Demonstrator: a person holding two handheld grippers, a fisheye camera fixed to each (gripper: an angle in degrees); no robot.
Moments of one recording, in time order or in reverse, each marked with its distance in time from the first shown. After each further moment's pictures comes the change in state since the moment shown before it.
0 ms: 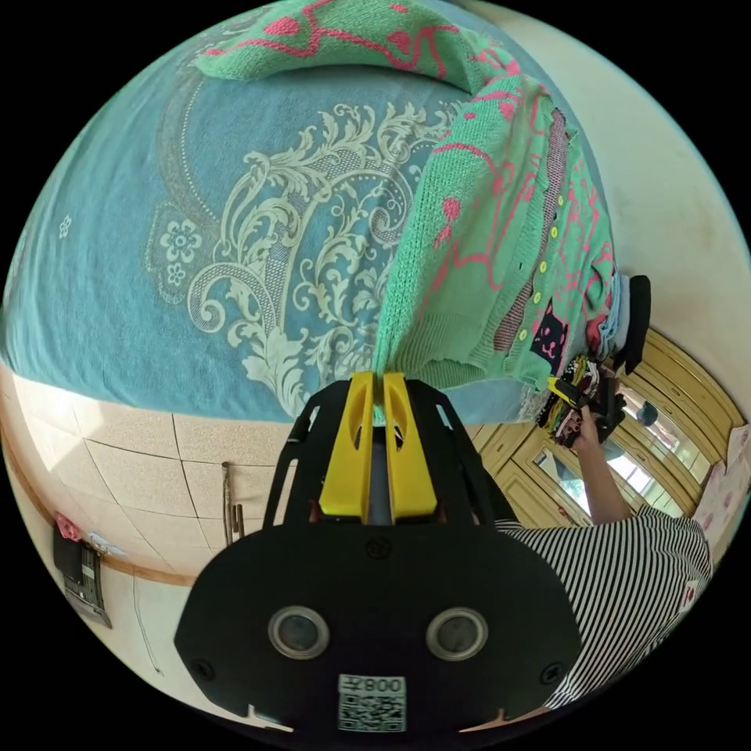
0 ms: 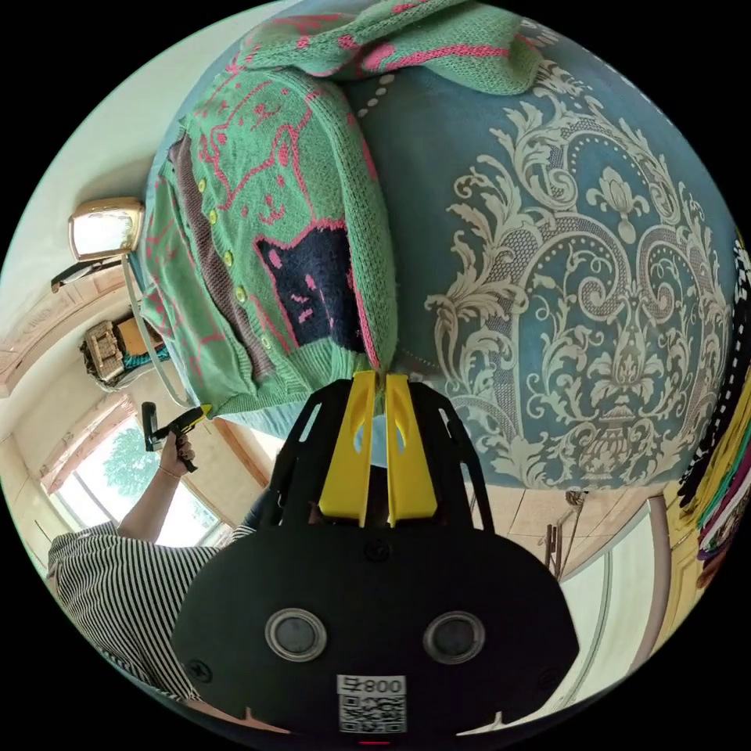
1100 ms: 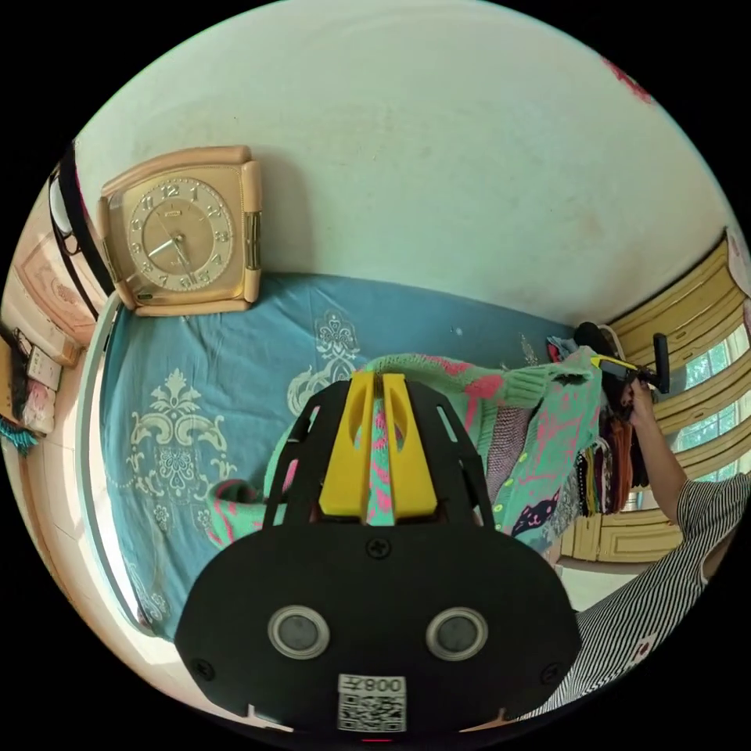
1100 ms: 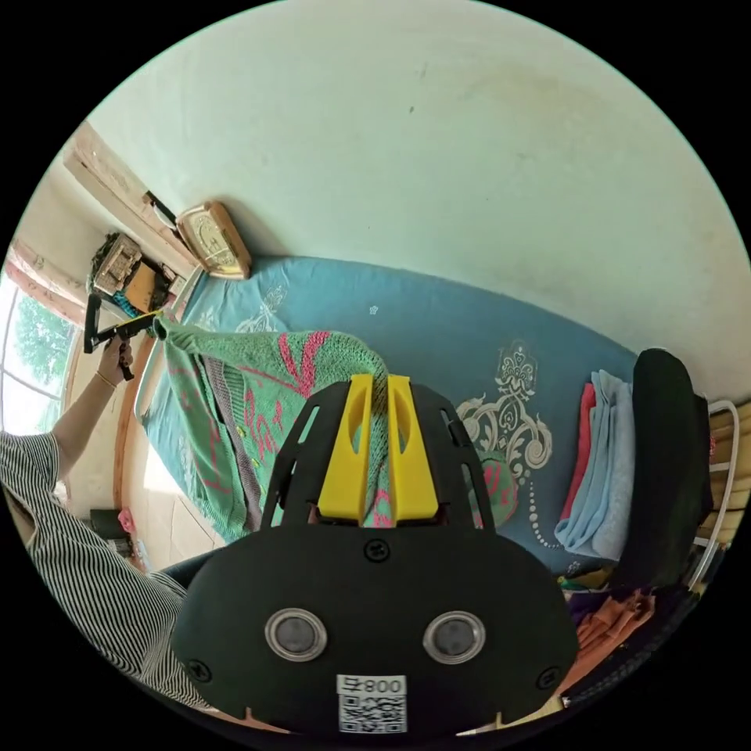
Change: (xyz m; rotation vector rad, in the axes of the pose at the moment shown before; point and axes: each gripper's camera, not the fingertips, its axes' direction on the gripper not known) left arm 0.288 -0.147 -0.267 0.654 -0.203 0.501; right arm -0.279 -0.067 -0.315 0.580 0.296 -0.594
